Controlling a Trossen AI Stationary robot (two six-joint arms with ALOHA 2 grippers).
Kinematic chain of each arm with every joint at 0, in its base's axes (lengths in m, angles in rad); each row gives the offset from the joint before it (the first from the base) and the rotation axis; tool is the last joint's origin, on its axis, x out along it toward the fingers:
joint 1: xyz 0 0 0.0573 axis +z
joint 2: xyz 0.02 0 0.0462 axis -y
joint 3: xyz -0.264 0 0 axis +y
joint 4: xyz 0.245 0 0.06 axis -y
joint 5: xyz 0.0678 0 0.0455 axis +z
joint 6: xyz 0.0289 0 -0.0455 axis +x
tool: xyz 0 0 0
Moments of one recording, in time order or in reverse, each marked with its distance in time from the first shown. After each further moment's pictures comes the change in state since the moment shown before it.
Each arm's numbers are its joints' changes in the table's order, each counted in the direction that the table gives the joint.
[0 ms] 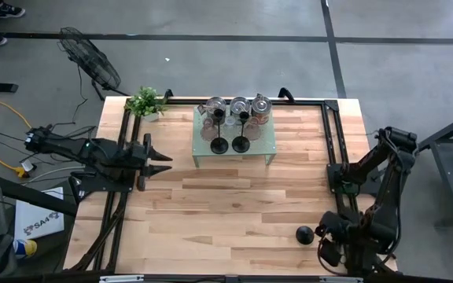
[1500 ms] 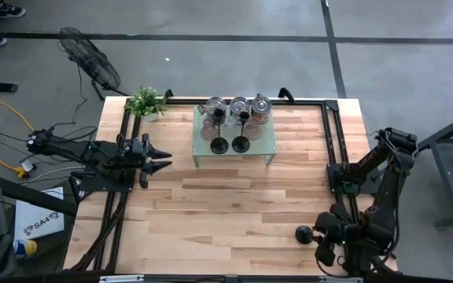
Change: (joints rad) left arm 0.000 0.101 0.119 0.087 0.104 -0.127; right arm -0.015 -0.017 0.000 0.038 -0.268 -0.130
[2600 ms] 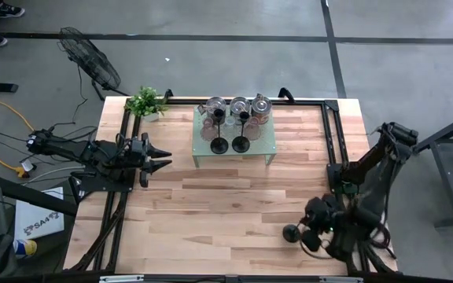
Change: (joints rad) left arm 0.000 0.001 -0.003 -0.001 0.014 -0.008; right arm -0.162 0.060 0.000 0.003 0.008 -0.051
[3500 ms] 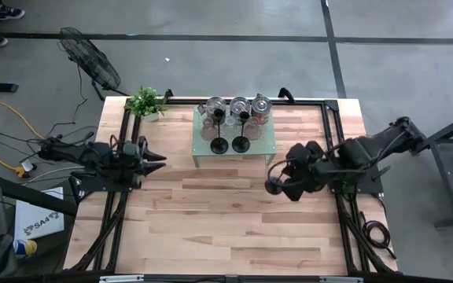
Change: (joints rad) left arm 0.000 0.282 0.134 -0.042 -0.070 0.027; right arm -0.578 0.095 -0.356 -0.191 0.094 -0.677
